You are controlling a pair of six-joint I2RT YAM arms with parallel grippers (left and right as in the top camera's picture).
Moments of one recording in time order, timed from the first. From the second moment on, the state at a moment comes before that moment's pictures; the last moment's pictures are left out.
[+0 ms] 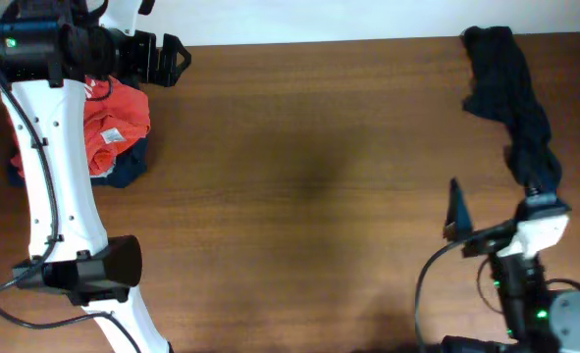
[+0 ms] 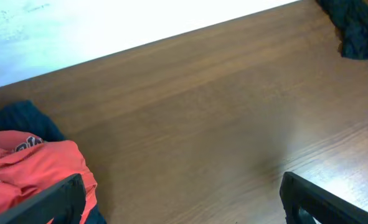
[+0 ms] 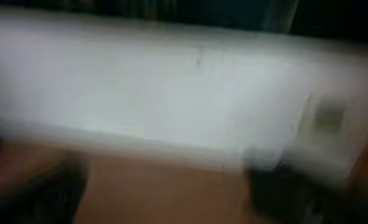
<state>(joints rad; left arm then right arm) 0.05 2.06 2.59 -1.45 0.41 0.27 -0.20 0.33 0.58 -0.10 -0.33 -0.07</state>
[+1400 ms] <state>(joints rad) 0.05 2.06 2.59 -1.45 0.41 0.27 -0.09 0.01 0.01 -0.06 -0.11 0.03</state>
